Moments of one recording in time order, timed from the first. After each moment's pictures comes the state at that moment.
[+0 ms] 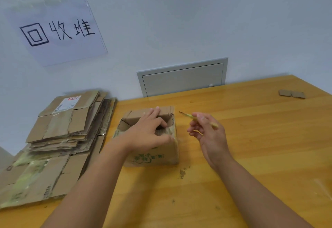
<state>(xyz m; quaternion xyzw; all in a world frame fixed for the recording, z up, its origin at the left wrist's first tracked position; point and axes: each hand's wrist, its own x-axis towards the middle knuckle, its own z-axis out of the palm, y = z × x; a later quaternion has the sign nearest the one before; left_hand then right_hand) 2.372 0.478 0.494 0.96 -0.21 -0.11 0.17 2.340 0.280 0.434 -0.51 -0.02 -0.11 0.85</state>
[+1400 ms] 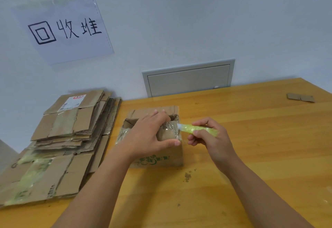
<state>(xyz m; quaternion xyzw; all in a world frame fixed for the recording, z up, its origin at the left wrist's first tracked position) 2.366 0.487 0.486 0.95 -0.26 0.04 0.15 2.339 0.277 0.434 -0.63 -0.08 -0.07 0.77</state>
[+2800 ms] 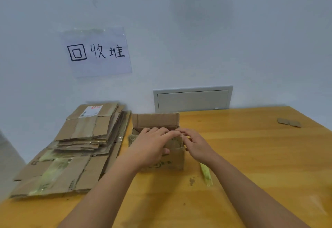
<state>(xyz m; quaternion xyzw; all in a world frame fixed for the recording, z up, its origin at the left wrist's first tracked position) 2.331 0.510 0.499 0.95 -0.28 0.13 -0.01 2.360 0.318 0.445 -0.85 -0.15 -0.03 0.50</state>
